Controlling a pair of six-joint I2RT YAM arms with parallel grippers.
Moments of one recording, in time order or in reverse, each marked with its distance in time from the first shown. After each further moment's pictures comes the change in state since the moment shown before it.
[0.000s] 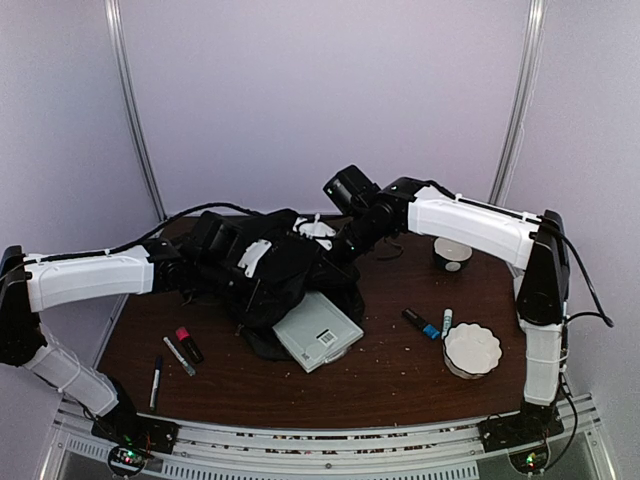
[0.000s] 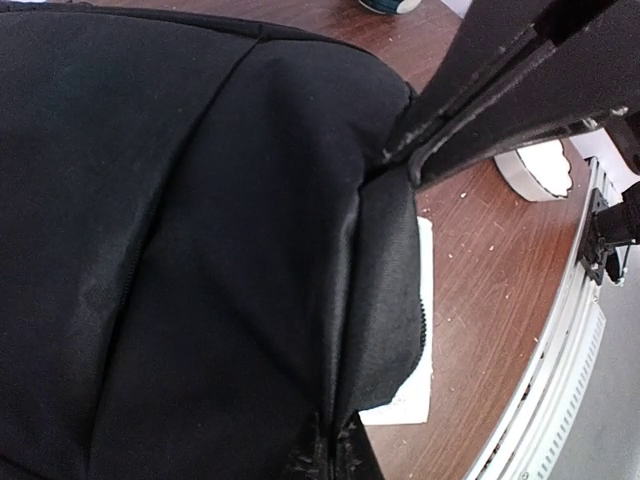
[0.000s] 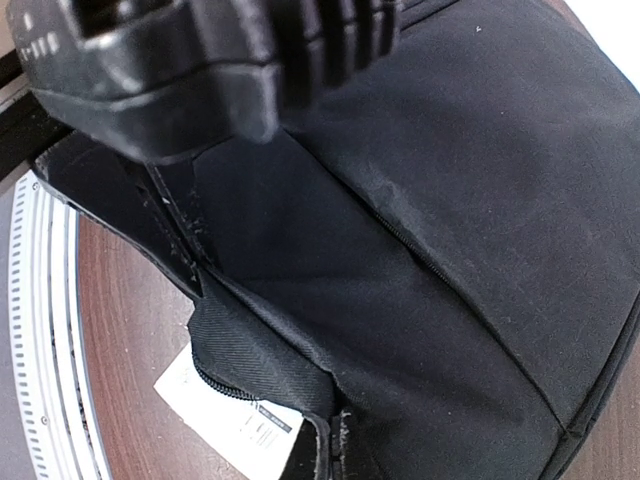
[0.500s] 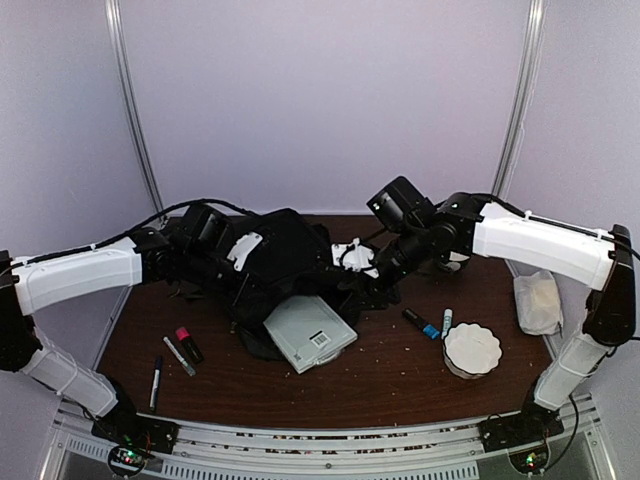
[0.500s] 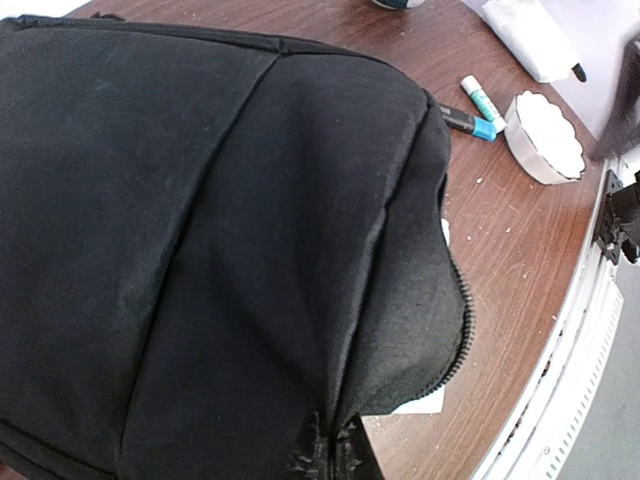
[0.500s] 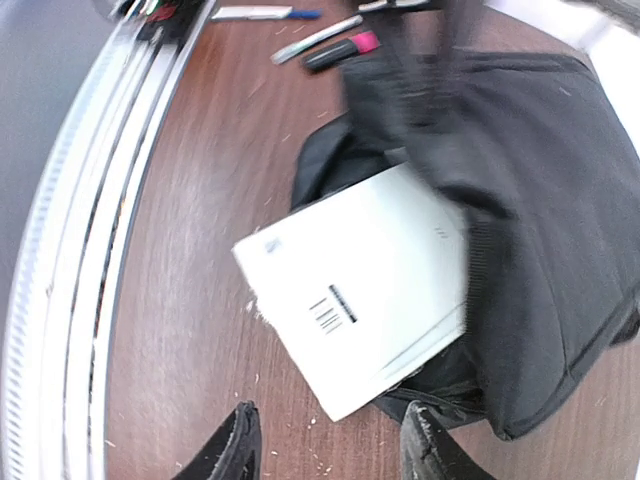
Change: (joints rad) left arm 0.047 -0.046 0.049 -0.134 -0.017 0.111; right arm 0.032 -0.383 -0.424 0.061 -0.029 -0.298
